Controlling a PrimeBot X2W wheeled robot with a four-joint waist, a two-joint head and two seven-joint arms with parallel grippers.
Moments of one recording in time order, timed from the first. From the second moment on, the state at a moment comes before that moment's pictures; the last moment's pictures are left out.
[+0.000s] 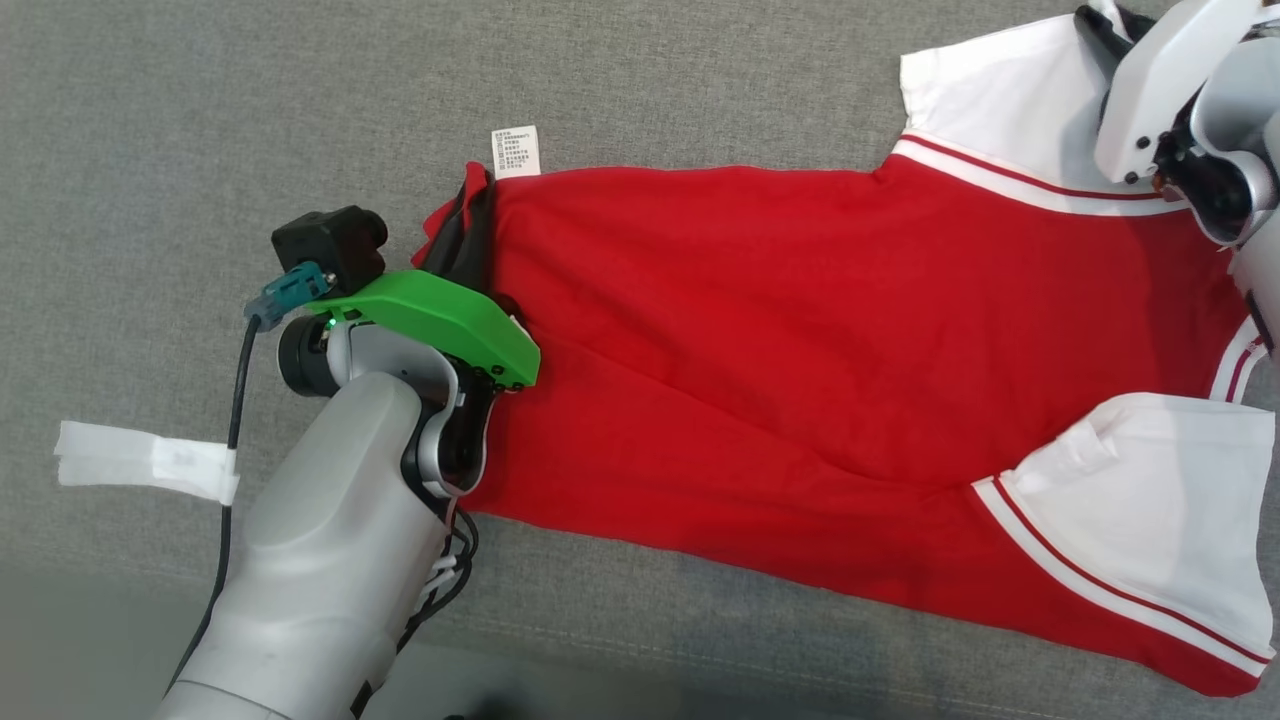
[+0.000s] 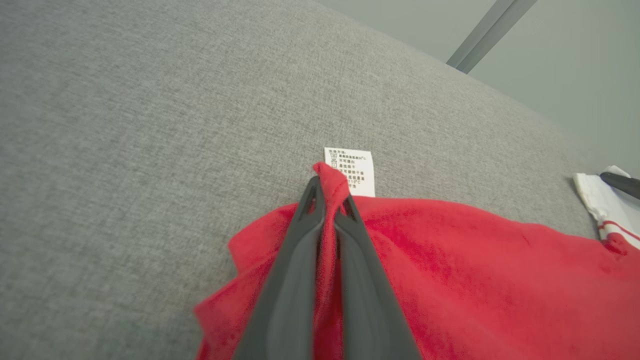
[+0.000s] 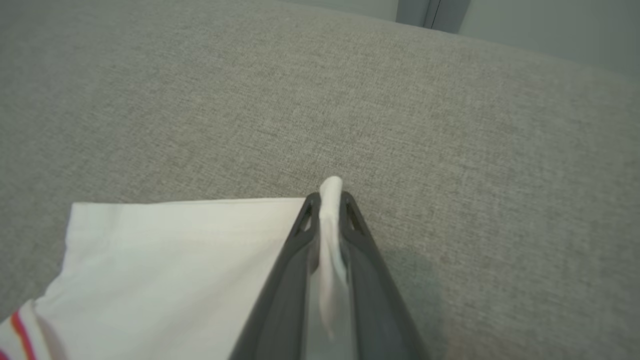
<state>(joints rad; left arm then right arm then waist) -0.69 0.02 -0.57 0.58 -0.88 0.10 -0.25 -1.02 -0.42 0.61 0.82 0.60 0.10 0.22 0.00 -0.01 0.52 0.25</state>
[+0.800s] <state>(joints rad) -0.70 0.02 -0.45 0.65 -0.83 0.11 -0.25 -0.95 -0.37 0.62 0.82 0.61 0.12 -0.14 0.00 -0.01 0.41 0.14</state>
